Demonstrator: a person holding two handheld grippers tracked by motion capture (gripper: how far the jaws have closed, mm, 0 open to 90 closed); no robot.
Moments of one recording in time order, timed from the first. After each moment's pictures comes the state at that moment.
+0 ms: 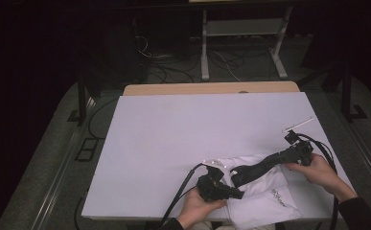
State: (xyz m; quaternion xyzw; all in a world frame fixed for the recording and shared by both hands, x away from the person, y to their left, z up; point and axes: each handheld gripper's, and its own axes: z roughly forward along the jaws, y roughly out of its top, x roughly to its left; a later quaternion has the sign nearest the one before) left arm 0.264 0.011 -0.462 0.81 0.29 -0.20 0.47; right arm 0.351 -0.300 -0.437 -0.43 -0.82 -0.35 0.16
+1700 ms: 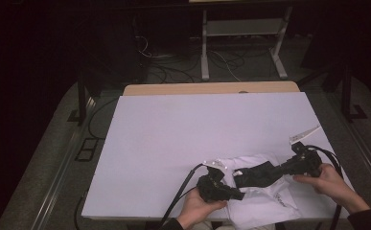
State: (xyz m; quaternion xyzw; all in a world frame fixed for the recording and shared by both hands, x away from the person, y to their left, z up) left arm 0.261 0.011 -0.460 0.82 0.28 -0.19 0.46; right arm 0.310 -0.303 -0.425 -0.33 -0.84 -0.39 0.18
